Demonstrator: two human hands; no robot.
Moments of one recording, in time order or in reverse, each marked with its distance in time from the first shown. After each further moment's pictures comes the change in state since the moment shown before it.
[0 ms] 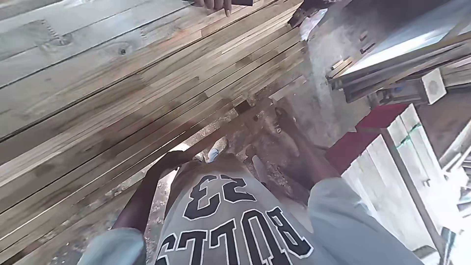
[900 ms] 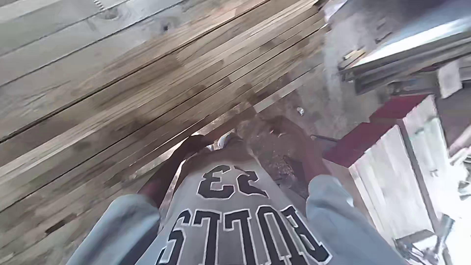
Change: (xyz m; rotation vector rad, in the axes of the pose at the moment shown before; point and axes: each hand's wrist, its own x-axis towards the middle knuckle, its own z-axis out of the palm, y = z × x) left_hand 0.010 -0.010 0.005 0.077 0.018 0.086; right_hand -0.077 -0.062 0.092 0.041 -0.336 0.246
